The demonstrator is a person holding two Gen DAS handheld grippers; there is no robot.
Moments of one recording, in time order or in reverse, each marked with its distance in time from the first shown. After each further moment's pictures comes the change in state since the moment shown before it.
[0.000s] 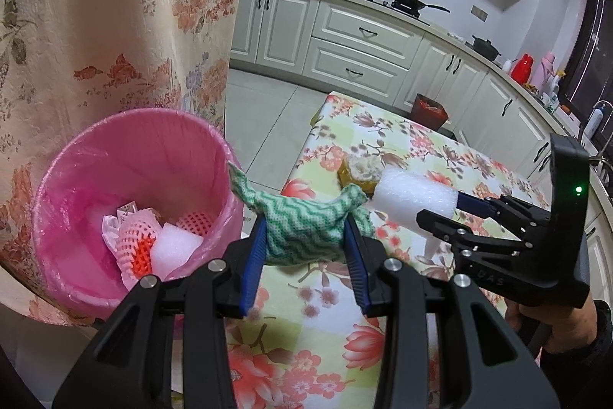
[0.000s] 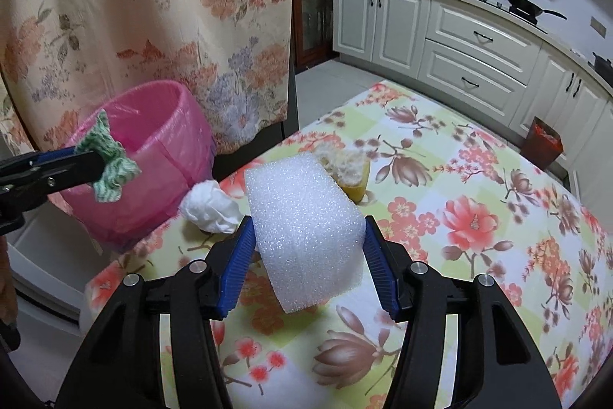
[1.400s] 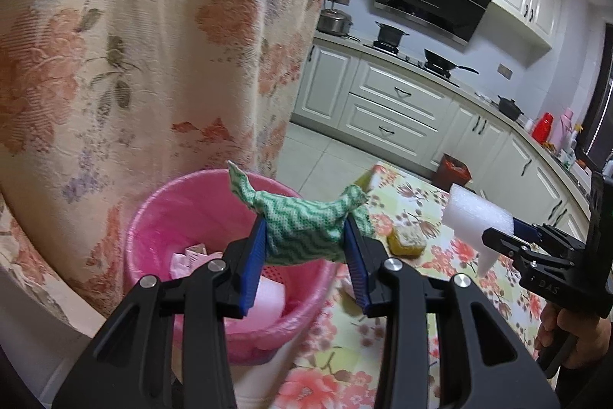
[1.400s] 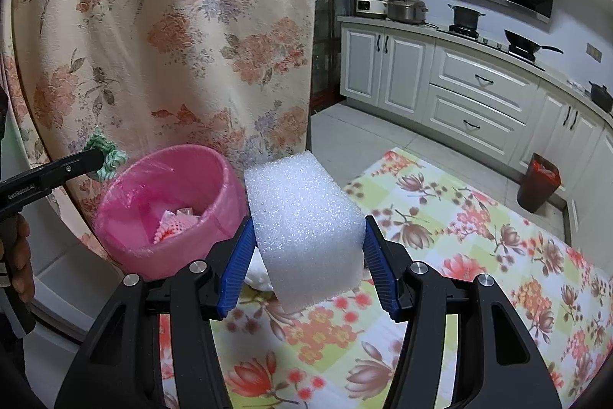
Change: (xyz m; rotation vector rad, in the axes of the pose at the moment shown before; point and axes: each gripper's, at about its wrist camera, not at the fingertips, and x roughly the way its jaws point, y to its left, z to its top) left arm -0.078 0.077 0.027 -0.104 -0.191 0.091; right arm -0.059 0.040 0.049 -0.021 -0.147 0.019
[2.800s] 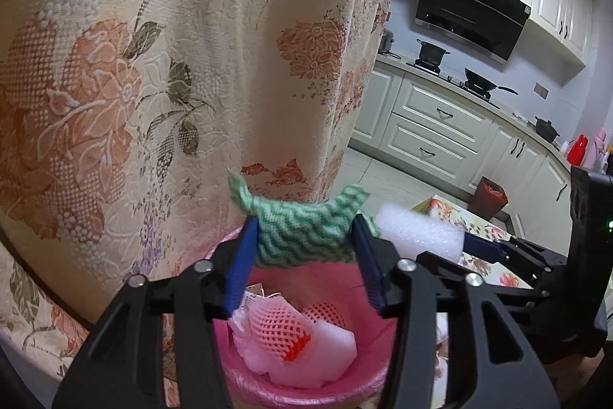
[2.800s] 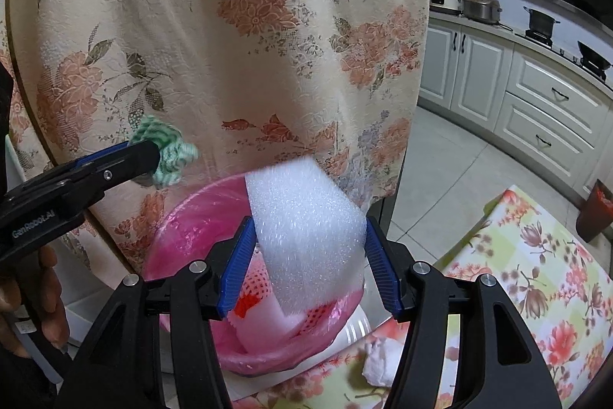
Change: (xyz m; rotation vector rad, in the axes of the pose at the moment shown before) left arm 0.021 0.062 0.045 -0.041 -0.051 0.130; right arm 0.104 0.117 0.066 -0.076 0.051 0.202
